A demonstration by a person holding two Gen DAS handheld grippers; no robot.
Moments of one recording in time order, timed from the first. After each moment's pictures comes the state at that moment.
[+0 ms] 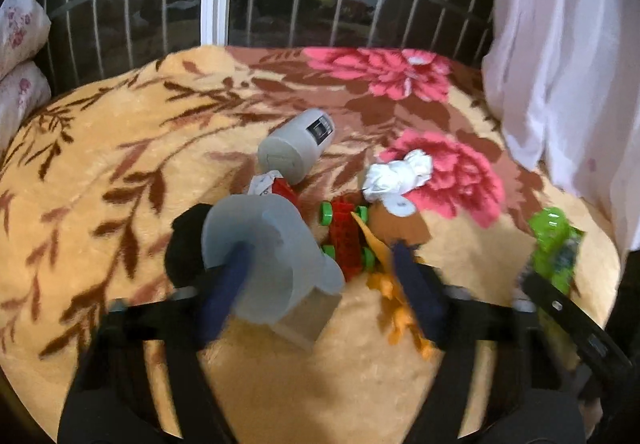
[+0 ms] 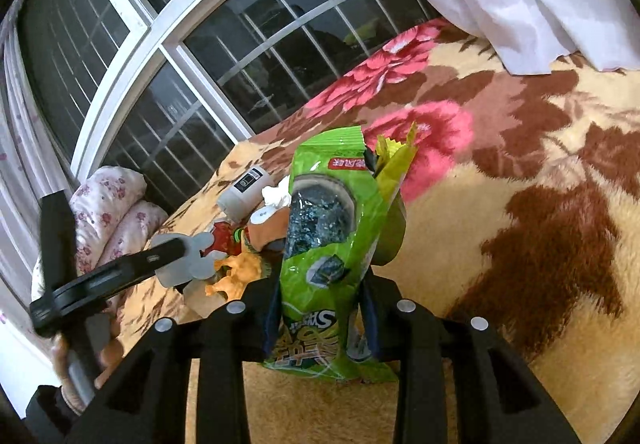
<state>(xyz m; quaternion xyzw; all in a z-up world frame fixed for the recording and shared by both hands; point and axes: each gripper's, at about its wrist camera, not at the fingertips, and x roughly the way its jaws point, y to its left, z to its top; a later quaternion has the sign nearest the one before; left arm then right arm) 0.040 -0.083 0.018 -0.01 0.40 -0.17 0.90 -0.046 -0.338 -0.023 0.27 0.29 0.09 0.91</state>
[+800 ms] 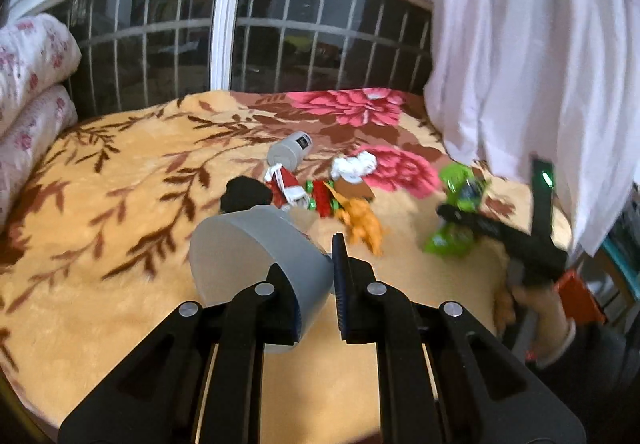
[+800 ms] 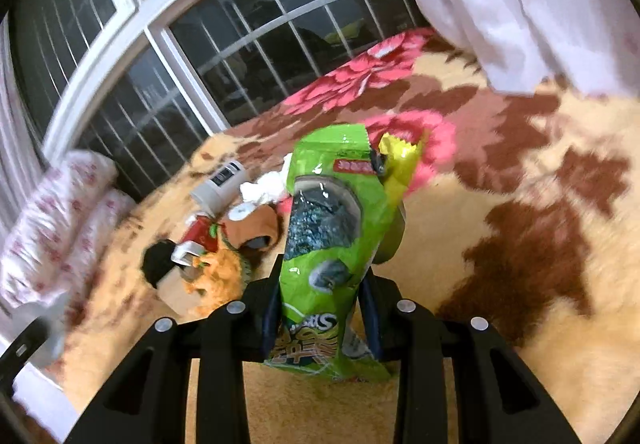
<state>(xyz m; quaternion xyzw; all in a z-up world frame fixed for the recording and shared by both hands) -0.127 -0.016 0.064 -0.01 0.29 -0.22 0.93 -0.050 -0.319 -0.006 0.21 0.31 0.02 0.93</state>
